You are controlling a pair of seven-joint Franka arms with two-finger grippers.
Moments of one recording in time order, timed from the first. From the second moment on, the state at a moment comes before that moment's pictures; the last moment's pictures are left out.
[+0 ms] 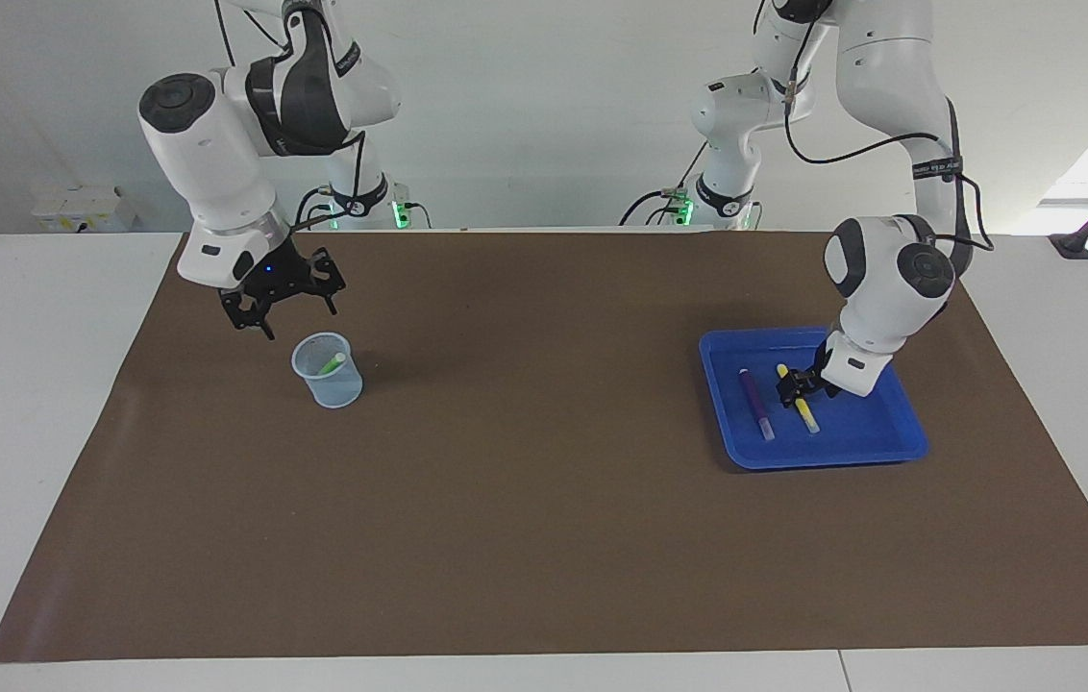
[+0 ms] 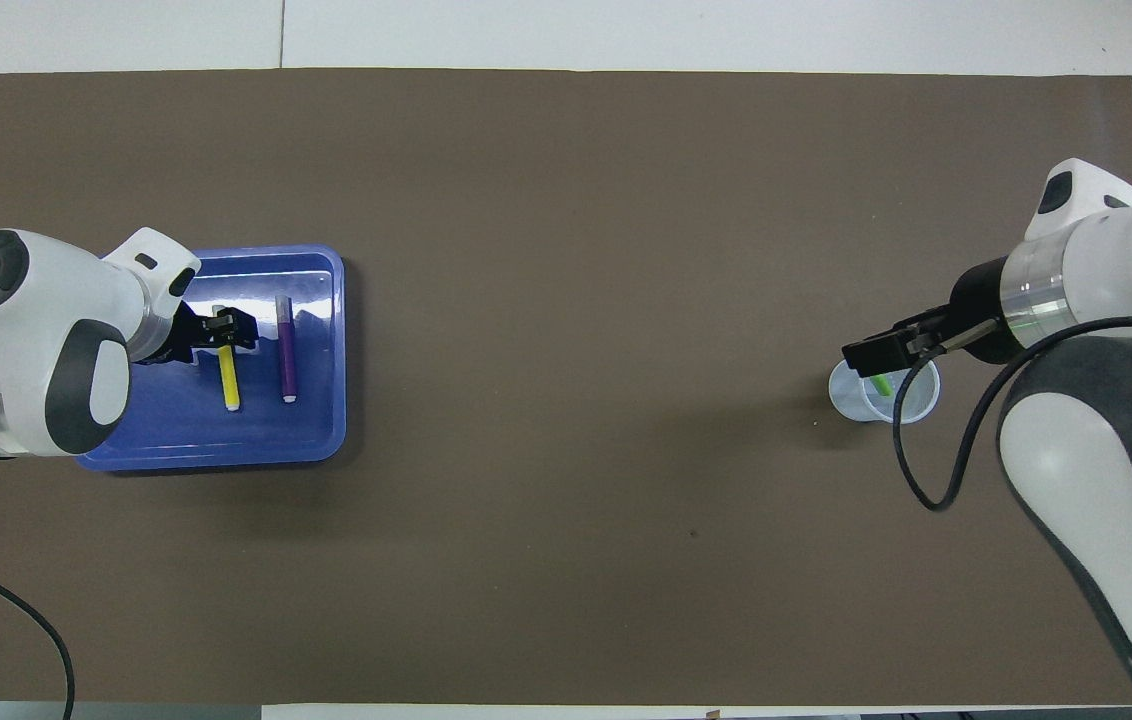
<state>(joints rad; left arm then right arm) 0.17 0.23 -0.23 -2.13 0.03 2.35 -0.22 0.24 -0.07 -0.10 -1.91 0.25 1.86 -0.23</state>
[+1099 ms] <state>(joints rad) 0.17 0.22 -0.23 -2.15 0.05 2.38 -0.21 0.52 -0.05 -0.08 -1.94 0.70 2.20 0.58</state>
